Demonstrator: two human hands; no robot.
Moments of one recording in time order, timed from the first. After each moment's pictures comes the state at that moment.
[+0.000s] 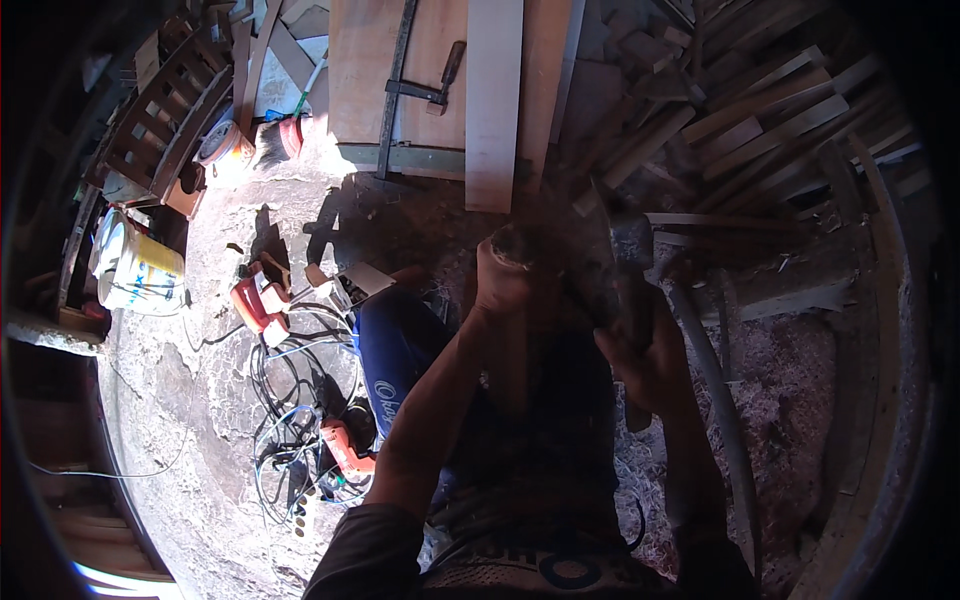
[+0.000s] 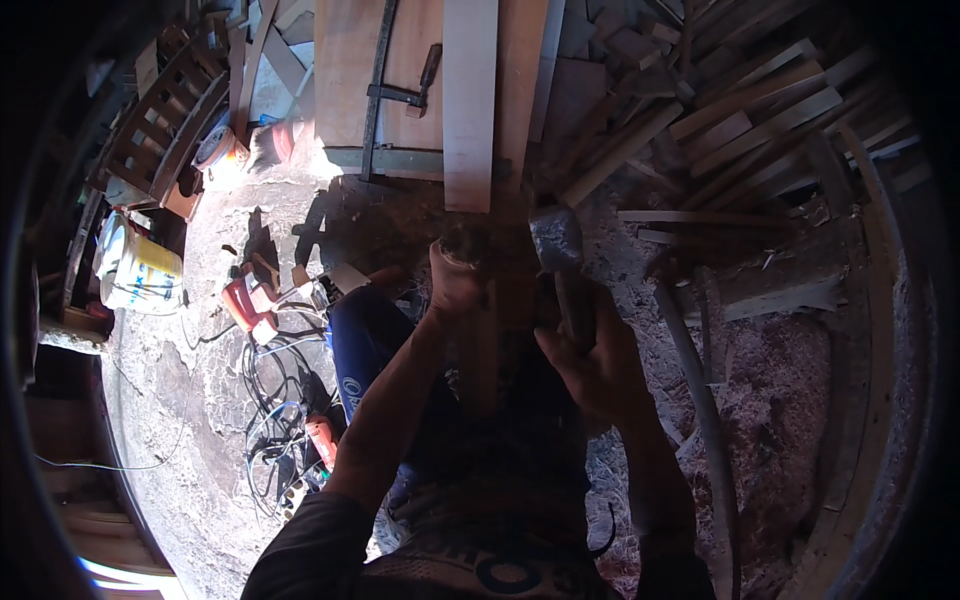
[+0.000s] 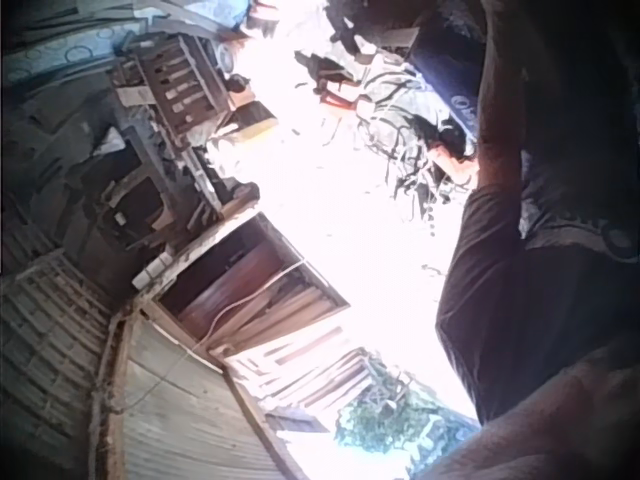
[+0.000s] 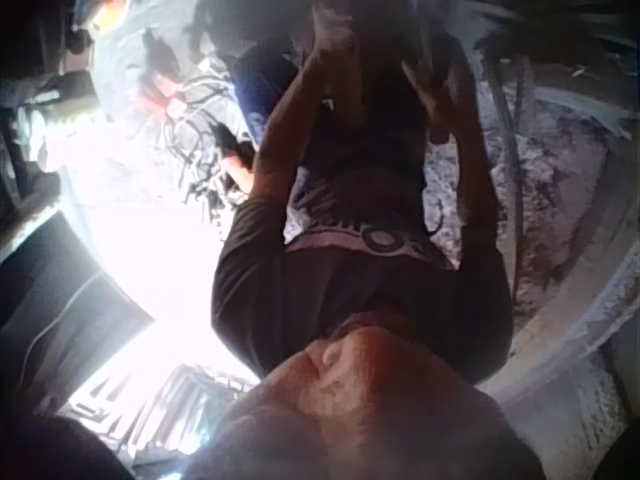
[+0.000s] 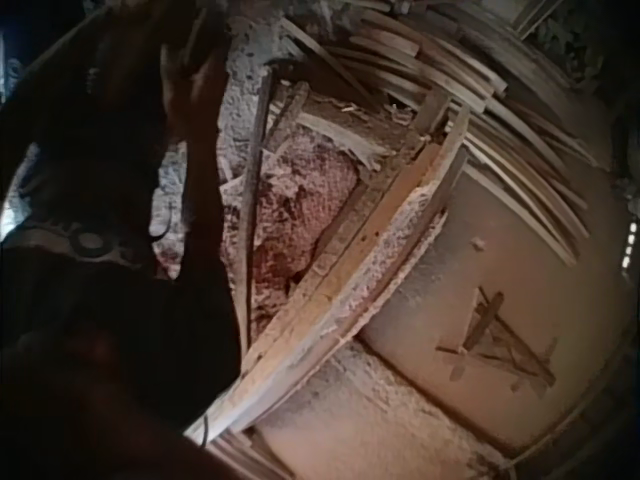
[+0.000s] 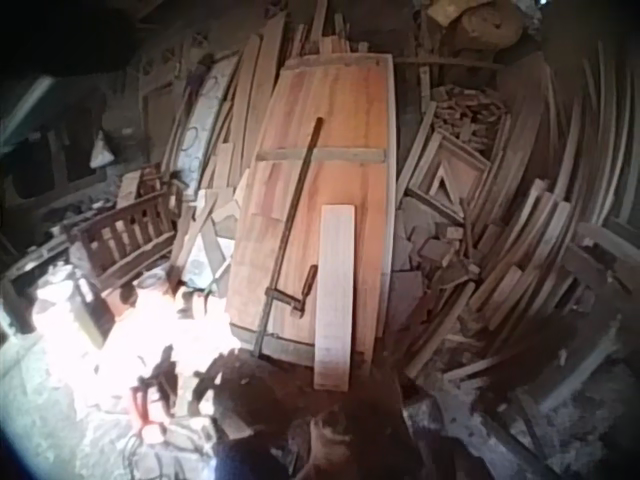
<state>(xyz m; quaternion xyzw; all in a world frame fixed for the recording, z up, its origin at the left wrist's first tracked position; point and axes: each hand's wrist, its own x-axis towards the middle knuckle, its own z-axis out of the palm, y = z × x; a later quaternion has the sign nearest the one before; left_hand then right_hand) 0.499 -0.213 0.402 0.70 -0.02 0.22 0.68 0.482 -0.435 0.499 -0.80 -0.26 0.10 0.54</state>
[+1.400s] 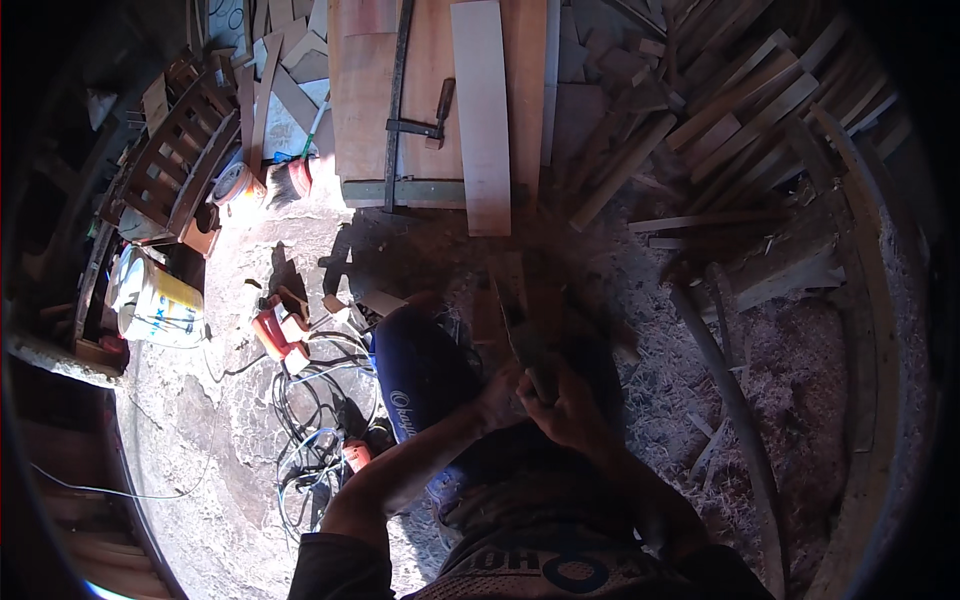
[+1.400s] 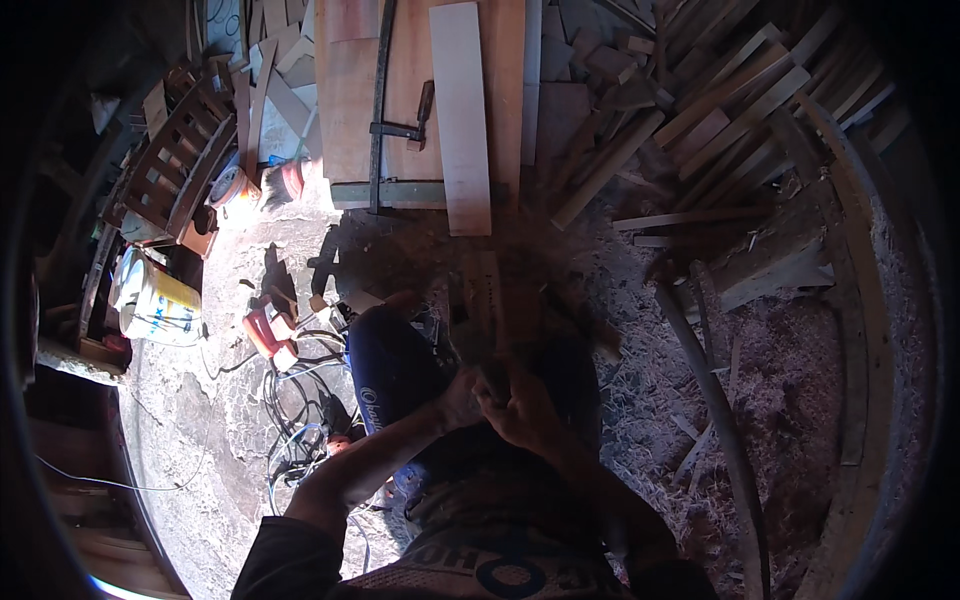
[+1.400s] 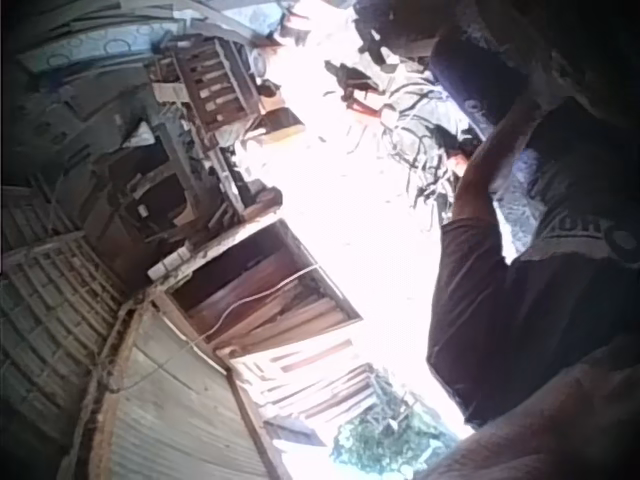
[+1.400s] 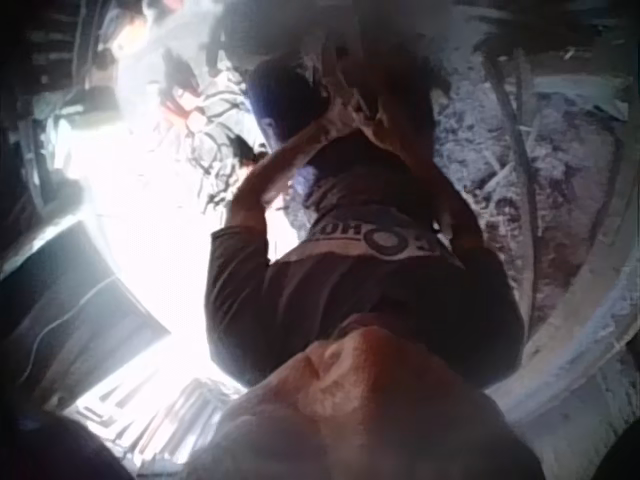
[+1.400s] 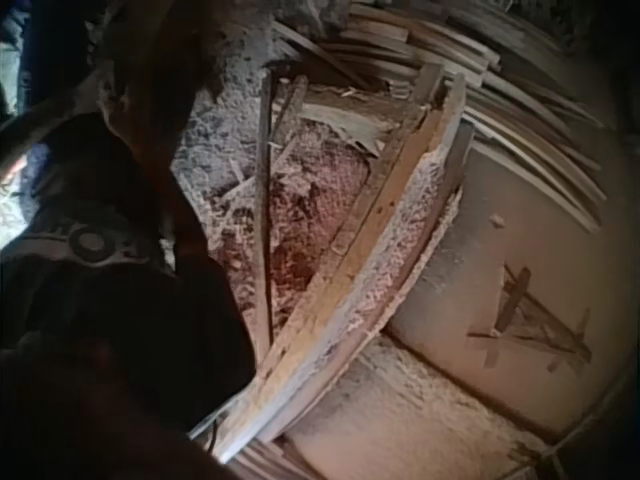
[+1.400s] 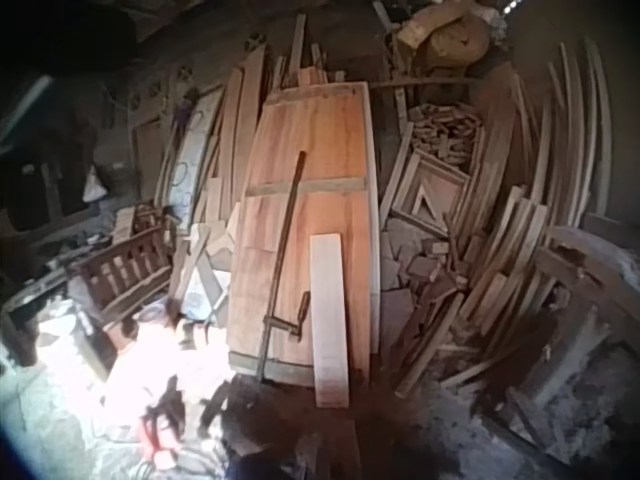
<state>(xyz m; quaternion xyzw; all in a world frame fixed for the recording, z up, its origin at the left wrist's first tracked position) 0.369 -0.247 0.328 0.70 -0.12 -0.01 0.70 0.390 -0.402 0.428 -0.74 -0.25 0.17 0.60</state>
